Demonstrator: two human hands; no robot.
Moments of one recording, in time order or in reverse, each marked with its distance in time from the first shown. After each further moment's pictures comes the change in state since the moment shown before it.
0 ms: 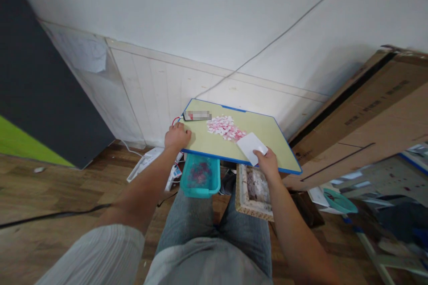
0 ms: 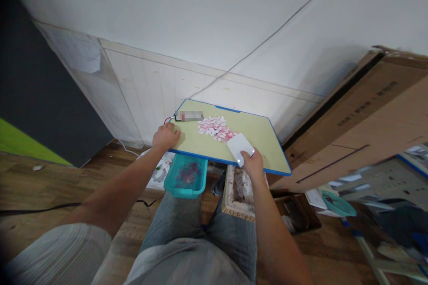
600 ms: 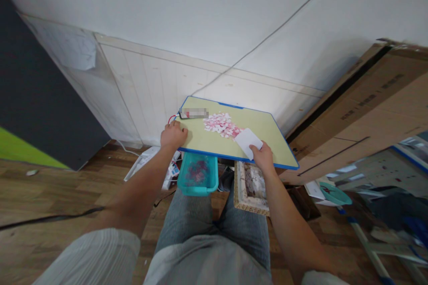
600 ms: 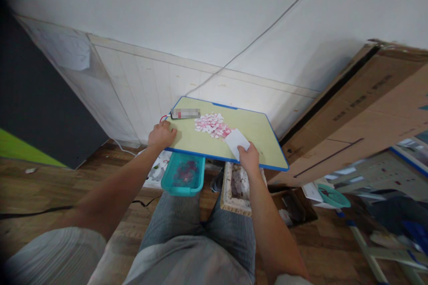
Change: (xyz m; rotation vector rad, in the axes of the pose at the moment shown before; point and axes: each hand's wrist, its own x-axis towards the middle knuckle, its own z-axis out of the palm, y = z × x) left_hand -0.001 0.002 -0.002 0.026 -0.005 0.006; right_hand 0.022 0.025 0.006 -0.286 0.024 -0.101
